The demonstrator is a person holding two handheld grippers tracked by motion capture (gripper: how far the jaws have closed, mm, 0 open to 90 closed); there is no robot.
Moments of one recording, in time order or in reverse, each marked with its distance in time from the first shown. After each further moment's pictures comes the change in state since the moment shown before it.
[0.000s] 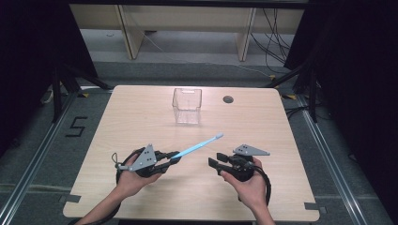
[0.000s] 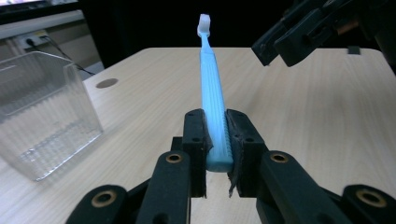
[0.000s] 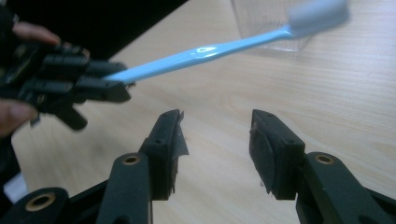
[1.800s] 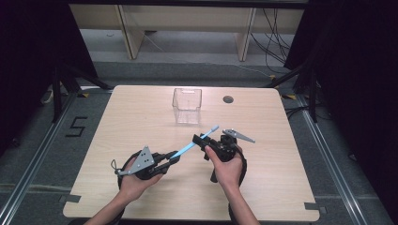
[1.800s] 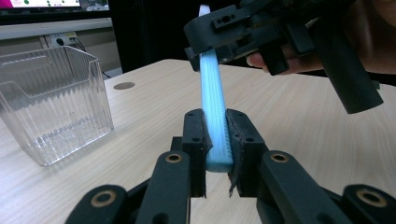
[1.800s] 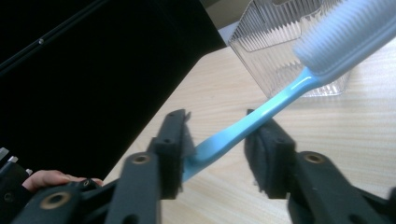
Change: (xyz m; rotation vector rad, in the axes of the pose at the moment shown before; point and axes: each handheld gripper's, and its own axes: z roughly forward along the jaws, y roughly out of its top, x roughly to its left) left arm -0.010 -0.011 0.002 -0.063 0.052 -0.116; right arm 0.001 0.030 0.063 -0.195 0.068 0.273
